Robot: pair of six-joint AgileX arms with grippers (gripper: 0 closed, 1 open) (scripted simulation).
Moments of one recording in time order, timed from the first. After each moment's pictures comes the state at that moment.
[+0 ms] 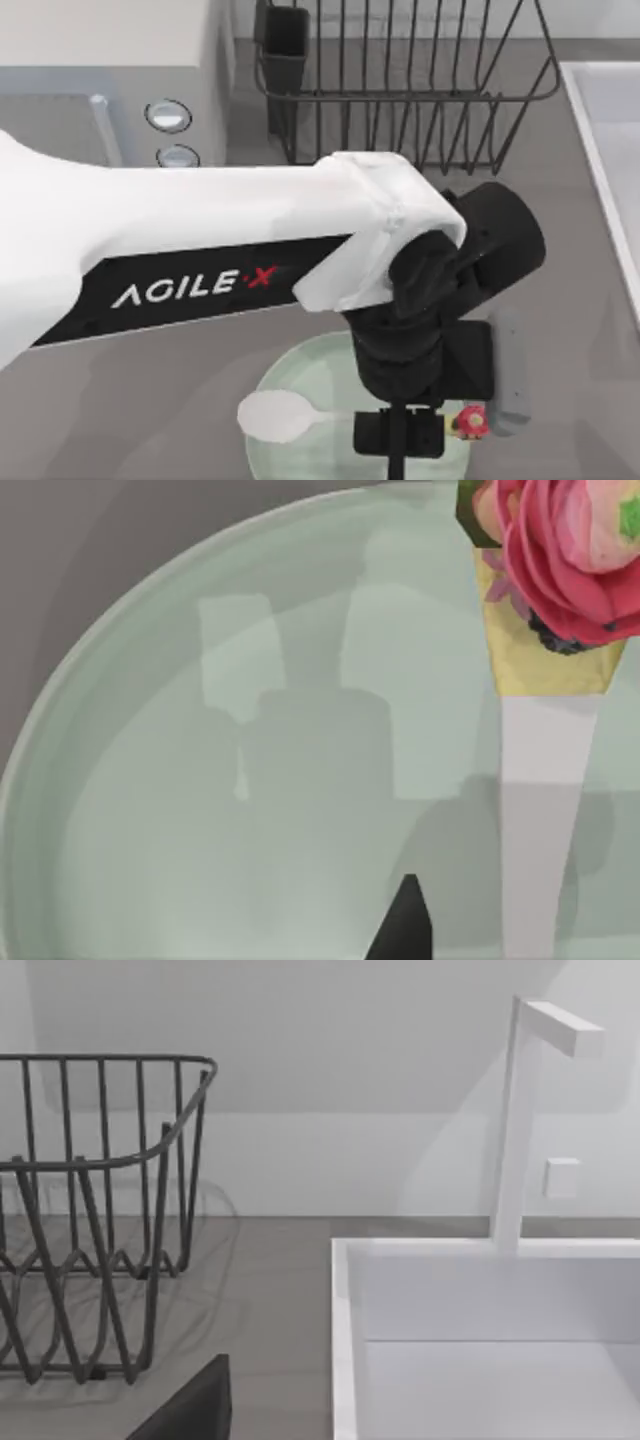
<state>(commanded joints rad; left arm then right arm) -1.05 1.90 1.40 -0.96 0.07 0.65 0.00 0.00 0.00 0.00 0.00 0.00</state>
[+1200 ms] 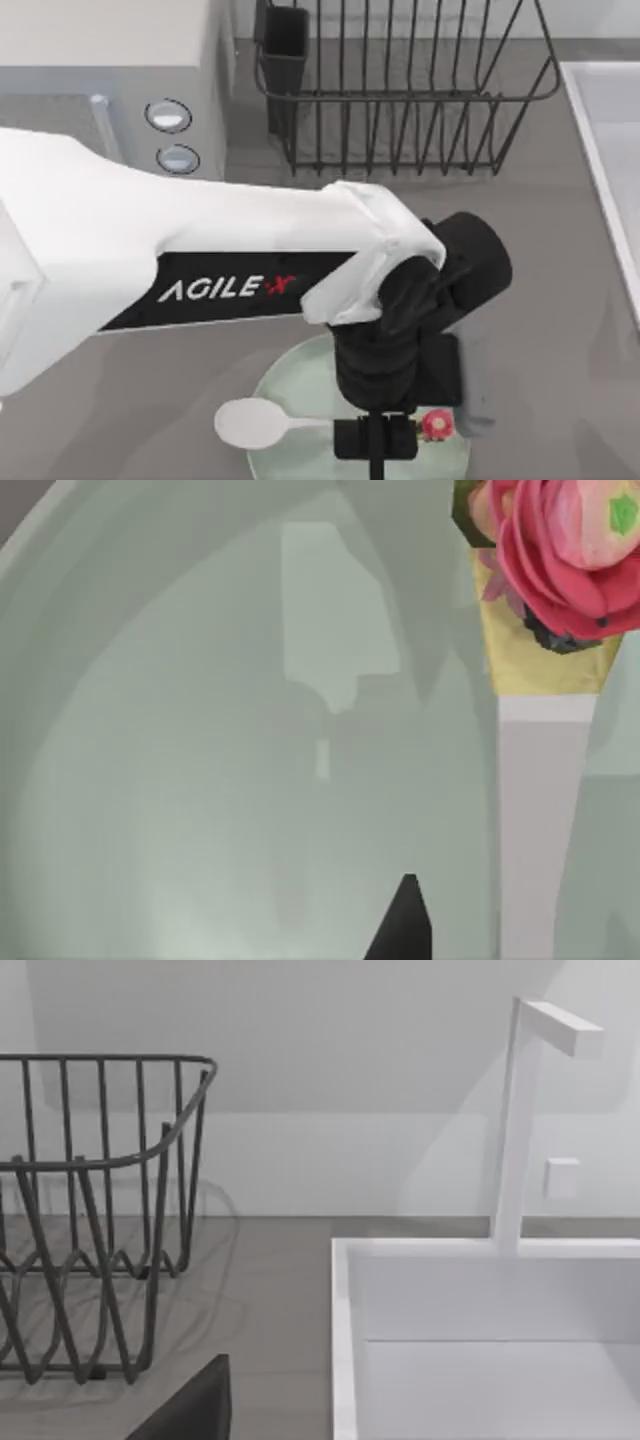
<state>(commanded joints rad) -1.00 1.98 1.33 -0.88 0.01 0.62 0.00 0.00 0.00 0.00 0.00 0.00</state>
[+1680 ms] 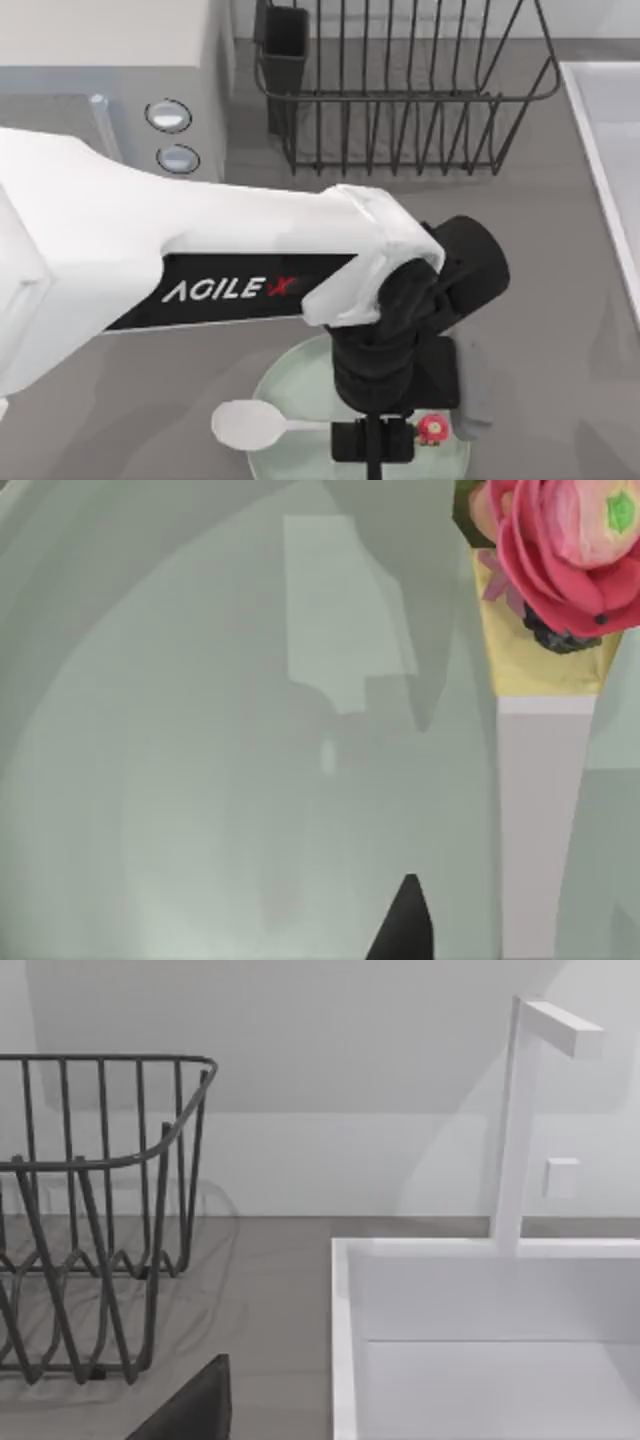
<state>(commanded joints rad) -1.00 1.99 1.32 -0.88 0.01 0.62 0.00 0.00 0.00 0.00 0.00 0.00</state>
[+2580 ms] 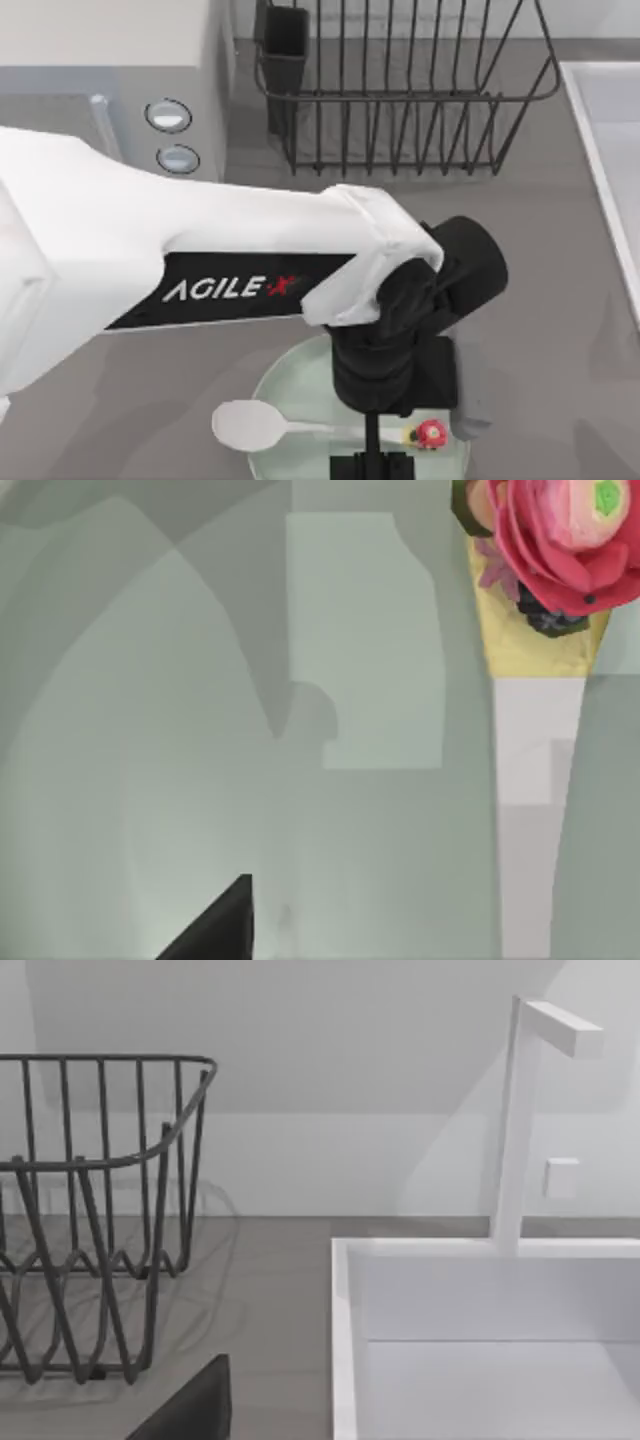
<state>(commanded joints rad) -1.00 1.99 1.32 -0.88 0.01 0.62 0.00 0.00 0.00 0.00 0.00 0.00</state>
